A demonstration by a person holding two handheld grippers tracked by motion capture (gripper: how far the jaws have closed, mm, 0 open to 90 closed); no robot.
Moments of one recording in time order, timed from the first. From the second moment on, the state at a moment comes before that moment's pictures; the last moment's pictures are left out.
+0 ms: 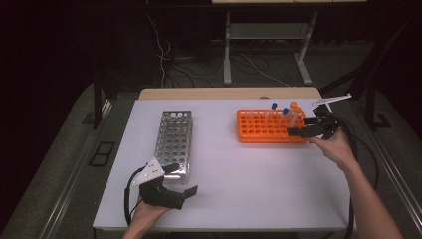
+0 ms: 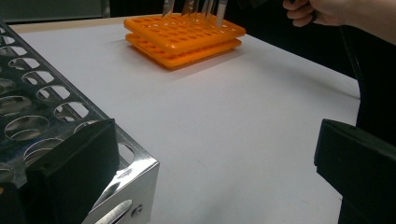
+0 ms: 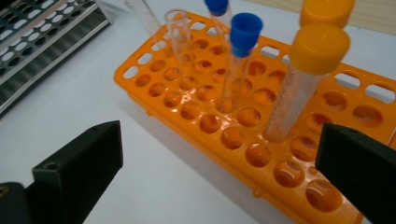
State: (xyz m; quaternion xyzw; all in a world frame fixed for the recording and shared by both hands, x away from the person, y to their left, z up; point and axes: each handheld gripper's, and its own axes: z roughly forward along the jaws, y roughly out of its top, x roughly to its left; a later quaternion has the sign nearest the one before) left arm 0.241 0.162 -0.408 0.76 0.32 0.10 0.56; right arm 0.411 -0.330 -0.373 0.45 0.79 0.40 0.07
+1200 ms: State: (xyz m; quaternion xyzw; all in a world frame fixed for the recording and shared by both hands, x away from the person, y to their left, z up) left arm 0.242 0.160 -0.404 0.76 0.33 0.10 0.55; right arm 0.434 -0.330 -0.391 0.46 0.79 0.39 0.16
